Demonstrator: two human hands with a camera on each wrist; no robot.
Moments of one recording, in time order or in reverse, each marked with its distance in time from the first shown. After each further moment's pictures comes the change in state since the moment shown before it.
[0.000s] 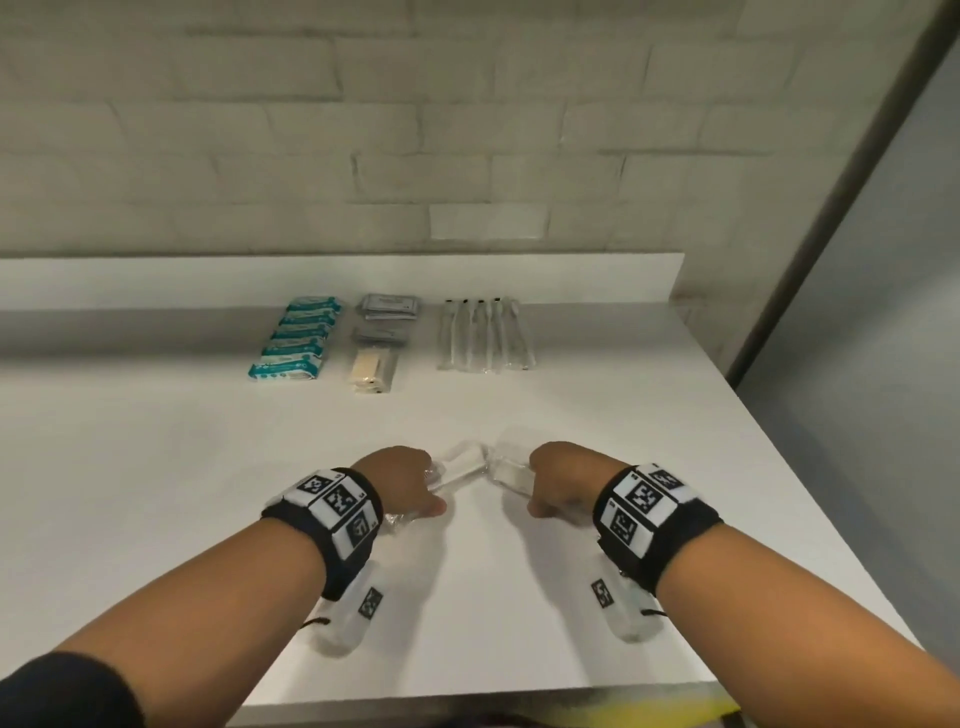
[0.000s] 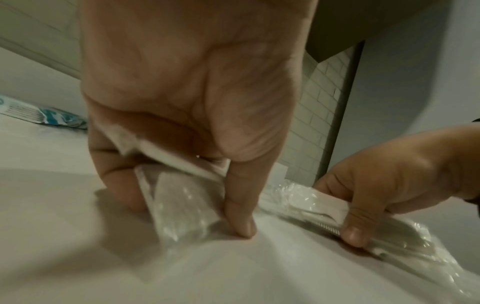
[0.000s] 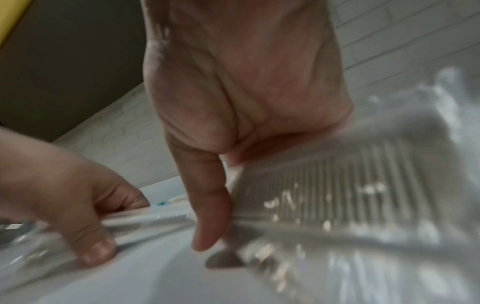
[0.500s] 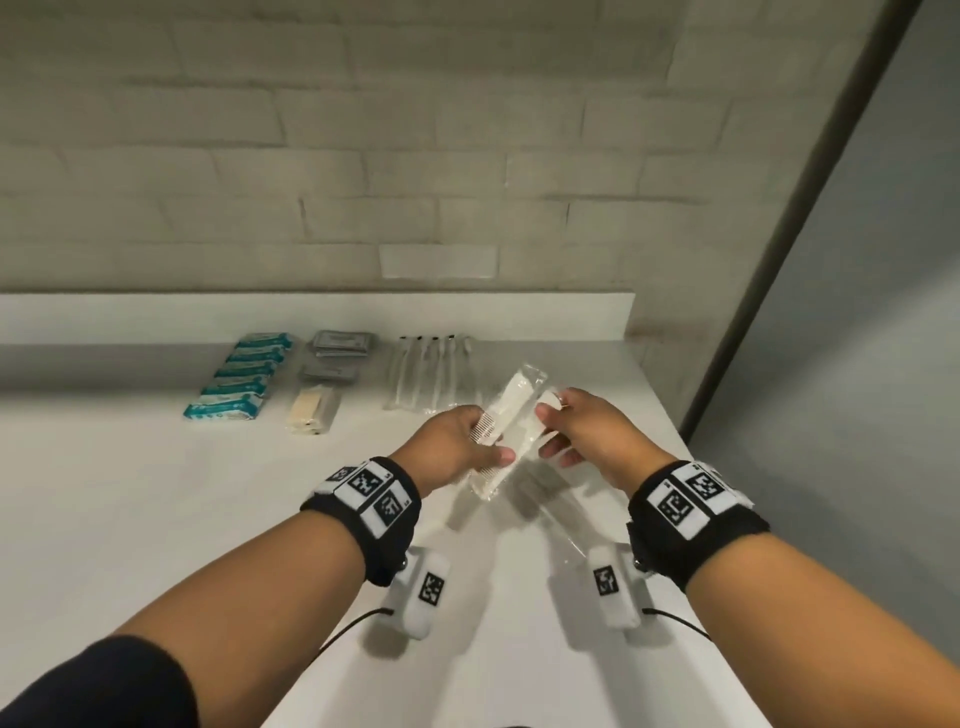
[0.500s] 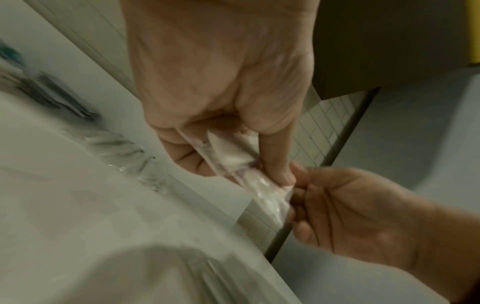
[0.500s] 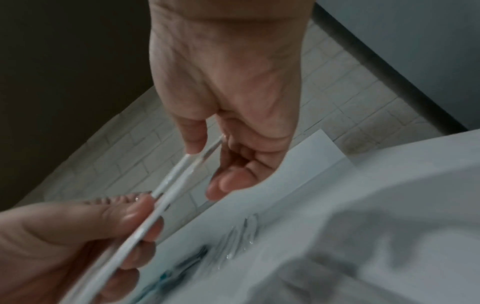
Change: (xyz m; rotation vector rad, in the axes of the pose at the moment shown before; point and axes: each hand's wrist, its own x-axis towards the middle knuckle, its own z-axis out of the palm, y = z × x) left_hand 0.044 0.125 -0.044 -0.933 0.201 0.241; right_hand 0.013 0.119 -0.059 1.164 0.320 -0.091
